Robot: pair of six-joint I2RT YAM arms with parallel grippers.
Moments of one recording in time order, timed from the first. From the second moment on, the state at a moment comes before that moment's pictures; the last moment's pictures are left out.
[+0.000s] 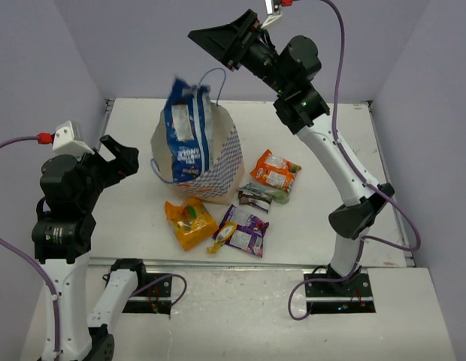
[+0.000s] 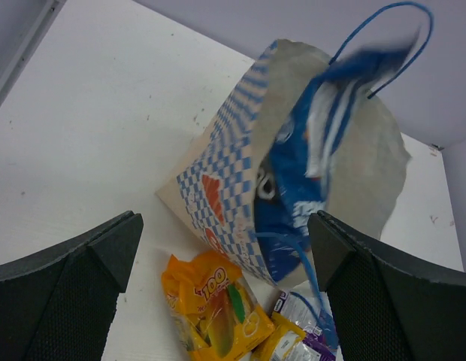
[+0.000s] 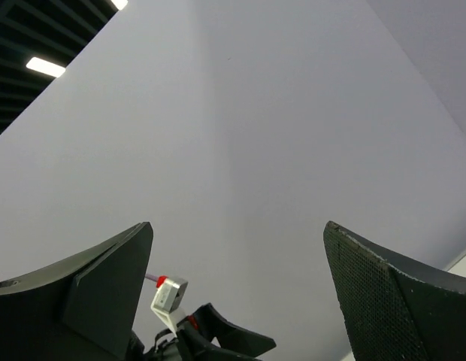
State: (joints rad) left arm 0.02 0.73 1.28 -0.82 0.02 -0.46; right arm 0.63 1.87 2.26 0.05 -0.36 1.02
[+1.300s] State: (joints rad) left arm 0.02 0.89 1.35 -0.74 0.02 -0.49; right arm 0.74 1.28 0.95 -0.28 -0.53 0.44
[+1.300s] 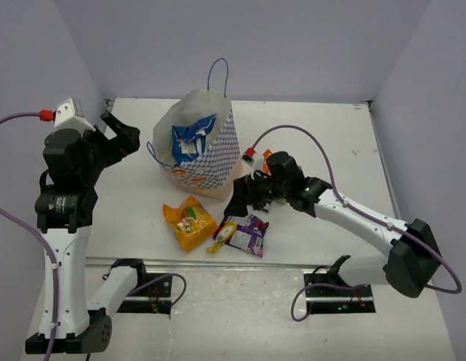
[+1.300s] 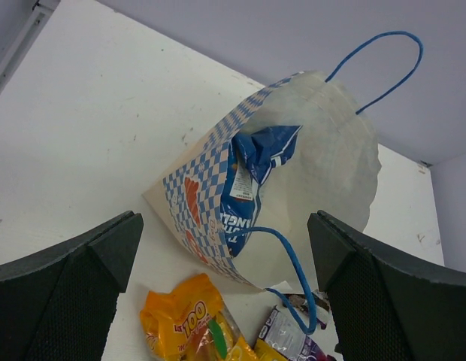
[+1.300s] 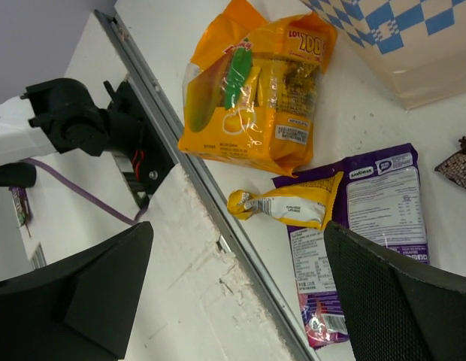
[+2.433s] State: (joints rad) left arm 0.02 0.80 1.47 -0.85 -0.11 -0.42; right arm 1.01 1.47 0.71 0.15 -0.37 0.60
